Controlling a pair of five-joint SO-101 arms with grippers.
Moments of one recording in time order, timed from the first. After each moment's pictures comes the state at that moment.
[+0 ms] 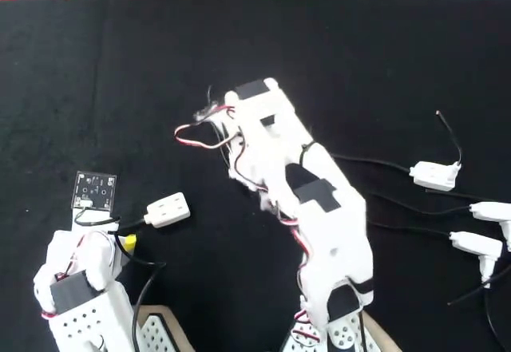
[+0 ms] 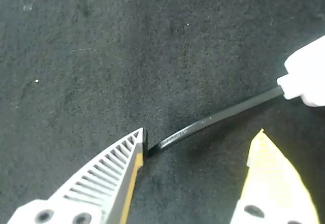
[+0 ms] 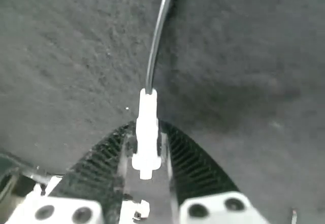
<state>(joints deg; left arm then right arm) -31.1 -101.9 93.7 73.7 -32.4 -23.6 33.8 -9.0 95.6 25.5</state>
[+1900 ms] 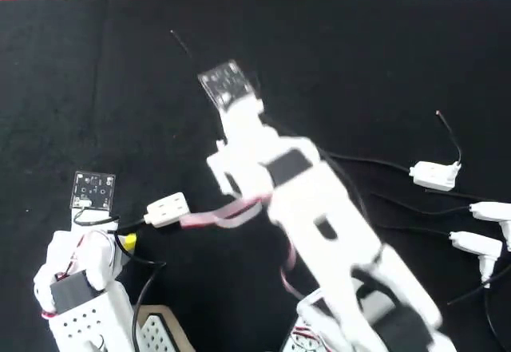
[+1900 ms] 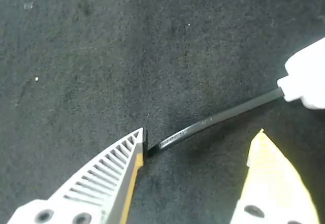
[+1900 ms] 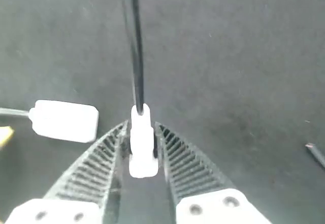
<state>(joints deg) -30.9 -101.9 93.7 73.7 -30.5 -32.8 -28.7 38.9 54.5 -2.7</state>
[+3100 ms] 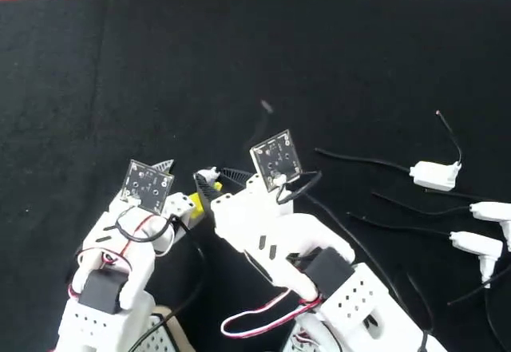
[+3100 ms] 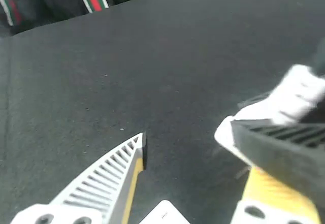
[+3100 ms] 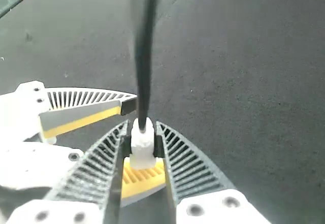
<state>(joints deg) 11.1 -104.0 90.2 44.3 -7.6 -41.6 -72.4 75.1 32.8 -14.8</state>
